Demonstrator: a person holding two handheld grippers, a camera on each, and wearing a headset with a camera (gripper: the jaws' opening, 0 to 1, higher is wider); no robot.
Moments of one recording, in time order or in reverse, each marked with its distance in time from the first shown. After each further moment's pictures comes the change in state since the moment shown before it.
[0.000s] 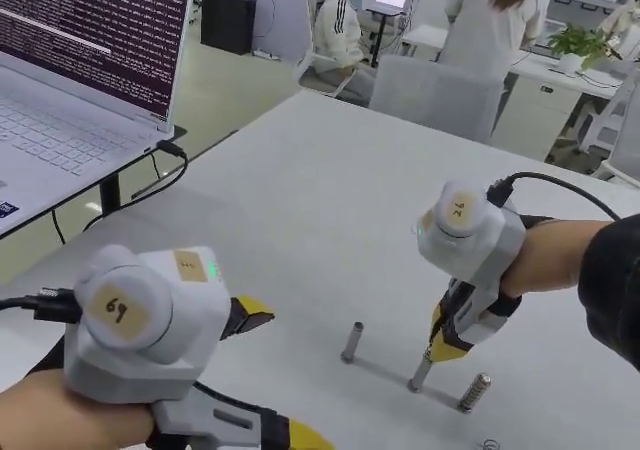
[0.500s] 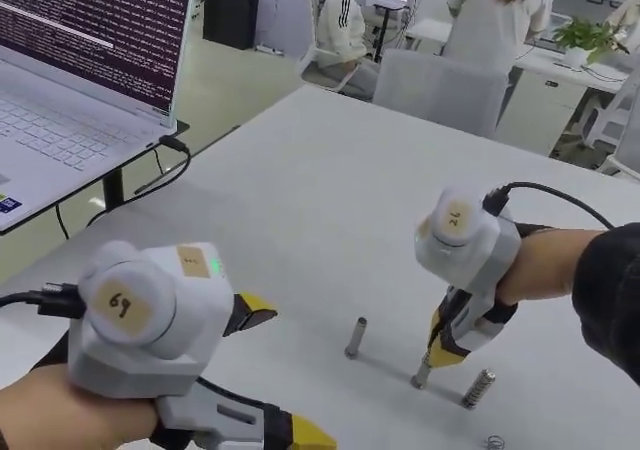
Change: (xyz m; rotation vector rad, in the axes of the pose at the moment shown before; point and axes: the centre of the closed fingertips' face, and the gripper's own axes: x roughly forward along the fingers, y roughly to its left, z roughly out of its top) left arm 0.000 0.000 -0.002 -0.004 0.004 -0.003; right arm 0.016 0.002 -0.001 0.011 0.001 0.009
